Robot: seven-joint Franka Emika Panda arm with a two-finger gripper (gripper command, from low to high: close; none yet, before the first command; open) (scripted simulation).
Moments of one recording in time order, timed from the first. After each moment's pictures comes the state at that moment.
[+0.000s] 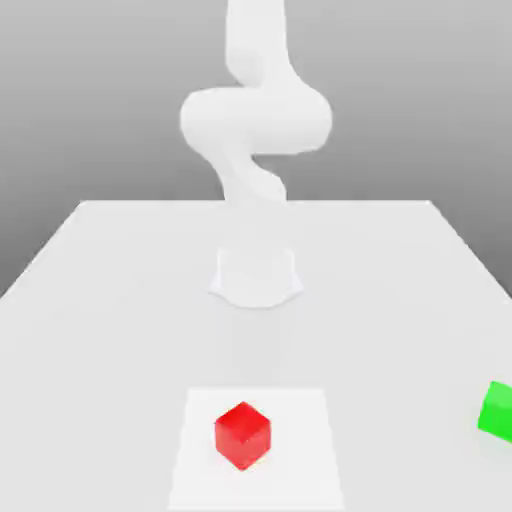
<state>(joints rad) 0.03 -0.71 -0.03 -2.34 -0.01 2.35 0.72</state>
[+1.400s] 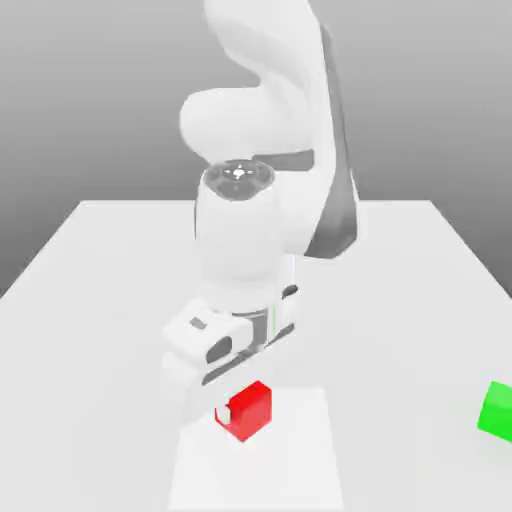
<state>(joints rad) 0.19 0.09 -0.09 -2.64 0.02 2.73 0.01</state>
